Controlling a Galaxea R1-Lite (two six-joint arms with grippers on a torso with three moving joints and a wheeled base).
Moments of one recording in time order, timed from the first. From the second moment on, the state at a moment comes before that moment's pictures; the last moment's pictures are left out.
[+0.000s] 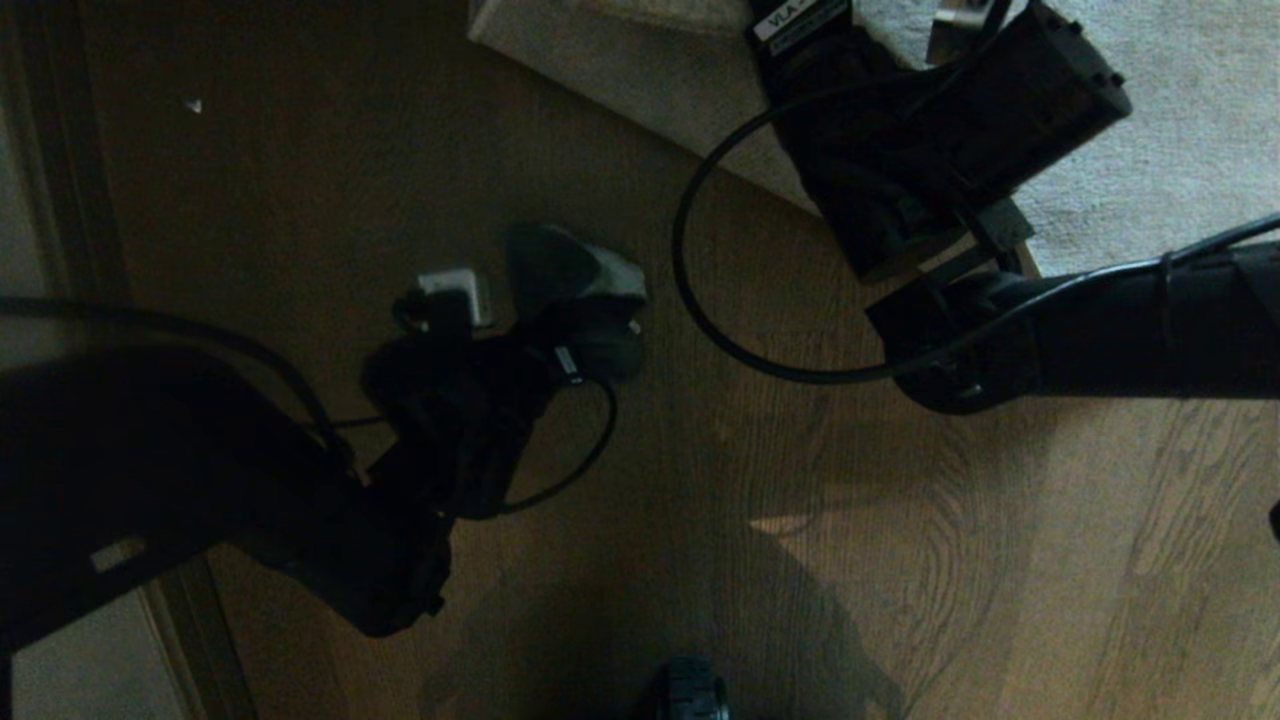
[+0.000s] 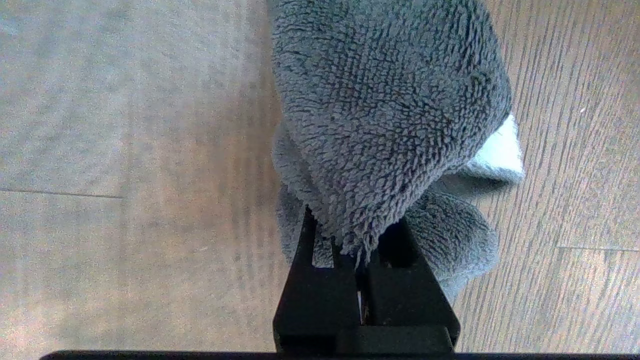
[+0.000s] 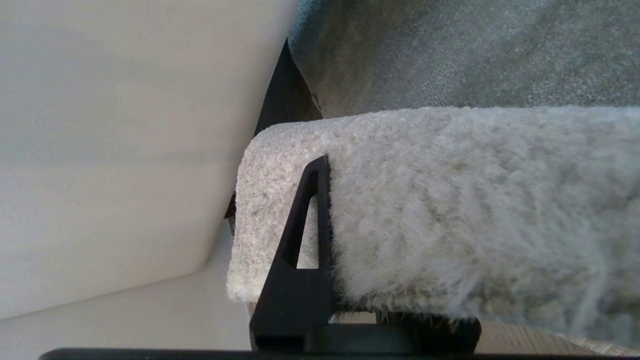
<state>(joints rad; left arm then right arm) -0.56 2.07 -0.79 -1.52 0.38 -0.16 0.68 2.03 -1.60 -1.22 -0.12 0.66</state>
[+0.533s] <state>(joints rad) -0.80 1.95 -0.62 -1.52 0.44 -0.16 0.68 2.02 -1.56 -1.26 -0.12 0.66</state>
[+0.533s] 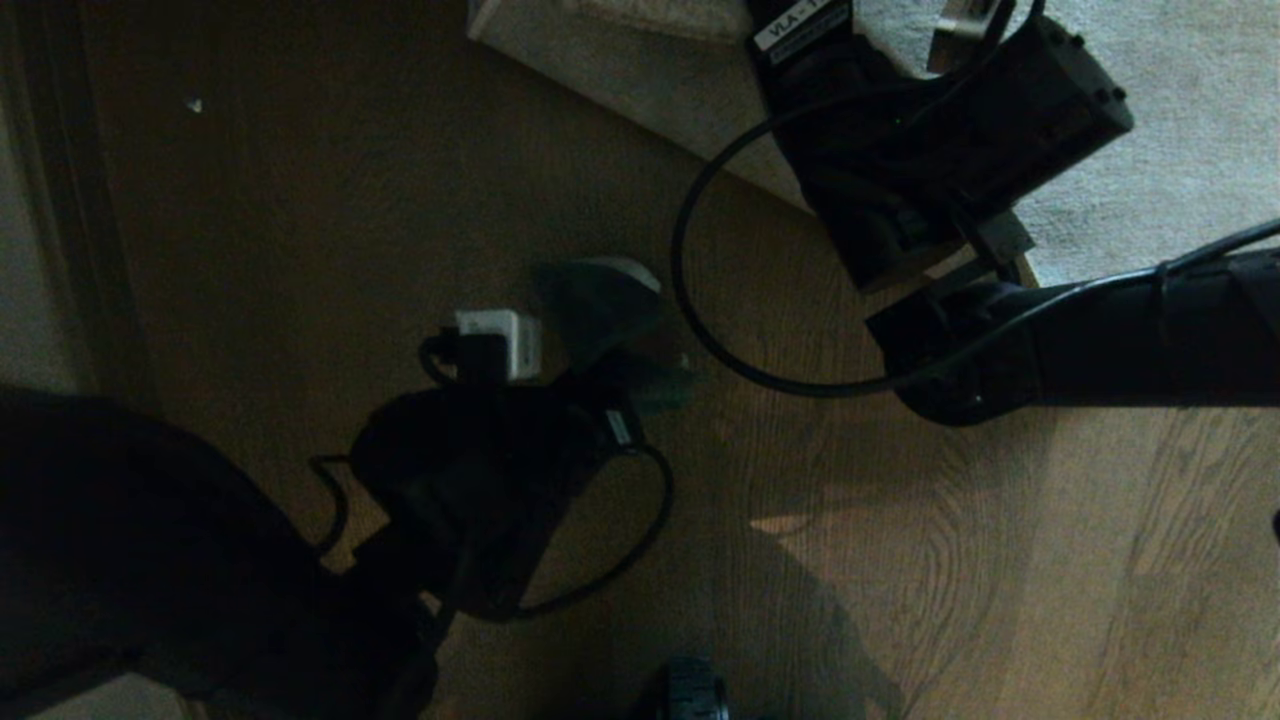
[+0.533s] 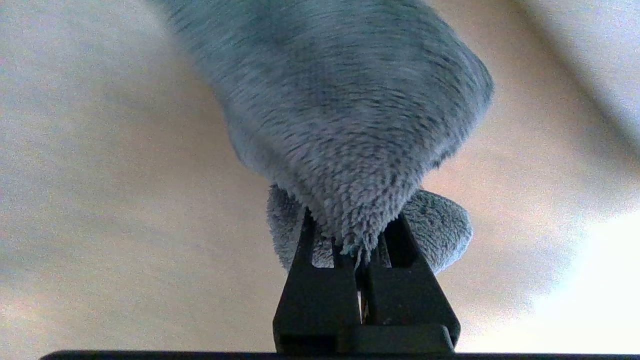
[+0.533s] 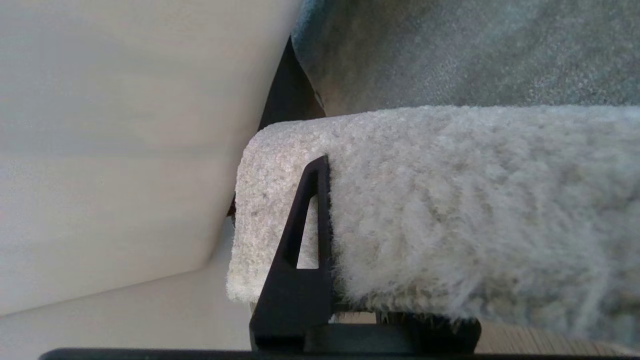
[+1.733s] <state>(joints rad) -0.94 2.25 -0.88 -1.52 0.49 -0.17 0.67 2.01 -1.52 -1.28 -0.12 0.66</state>
